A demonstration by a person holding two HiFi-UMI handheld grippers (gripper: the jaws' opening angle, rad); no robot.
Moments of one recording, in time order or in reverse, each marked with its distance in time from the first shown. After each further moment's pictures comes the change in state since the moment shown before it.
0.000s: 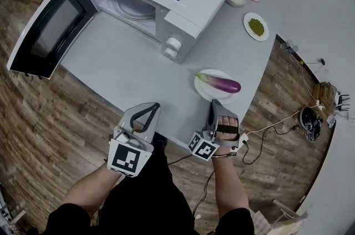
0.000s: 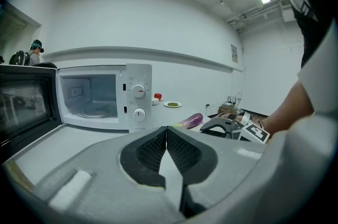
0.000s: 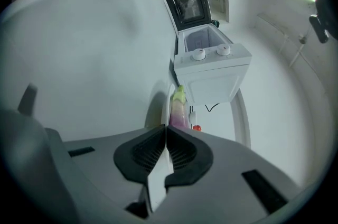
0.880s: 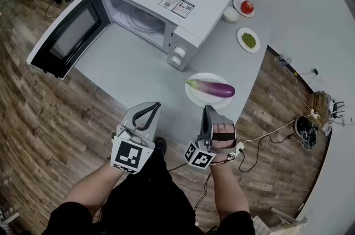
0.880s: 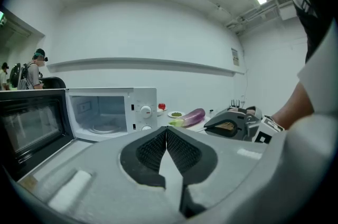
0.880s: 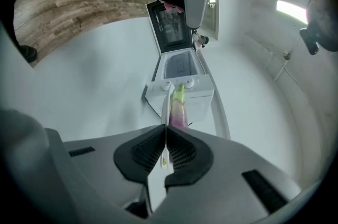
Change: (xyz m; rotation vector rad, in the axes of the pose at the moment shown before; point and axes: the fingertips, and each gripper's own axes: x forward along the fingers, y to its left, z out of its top) left arm -0.042 0.005 0.049 0.035 -0.049 0.040; right arm -0.067 -0.082 0.050 -0.018 -0.128 -0.134
